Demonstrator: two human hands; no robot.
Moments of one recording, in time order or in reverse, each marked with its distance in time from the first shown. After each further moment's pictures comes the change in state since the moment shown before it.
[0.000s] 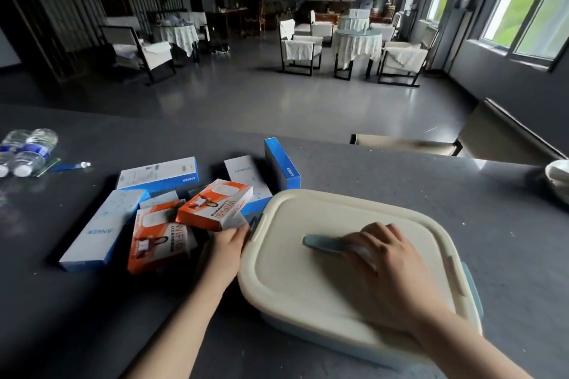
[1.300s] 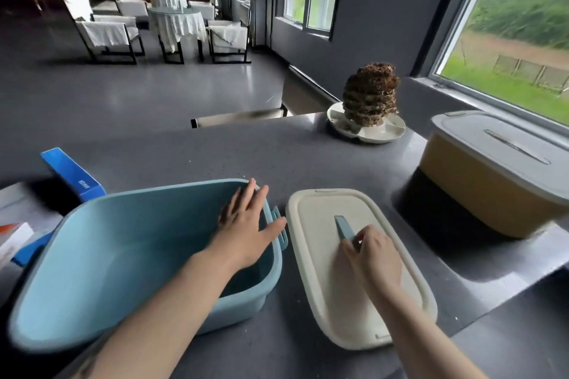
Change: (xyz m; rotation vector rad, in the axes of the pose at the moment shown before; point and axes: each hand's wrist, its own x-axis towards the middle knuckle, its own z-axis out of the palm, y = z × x) left_hand -0.095 0.092 0.229 0.664 -0.753 0.751; right_hand -0.177 0.164 -0.037 -0.186 0.253 1.149
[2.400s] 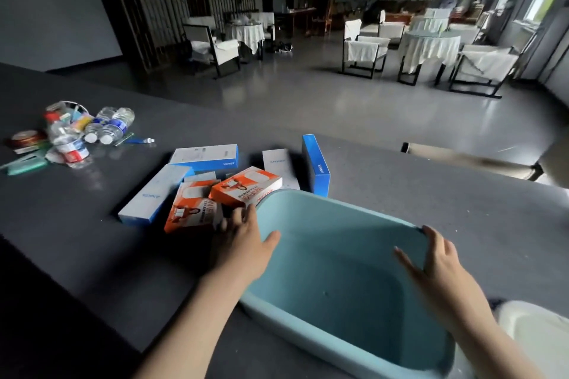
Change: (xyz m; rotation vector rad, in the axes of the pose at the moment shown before) left_hand -0.176 -0.121 -0.097 0.104 0.420 -0.999; right_hand -0.034 -0.205 0.023 0.152 -0.549 -0.665
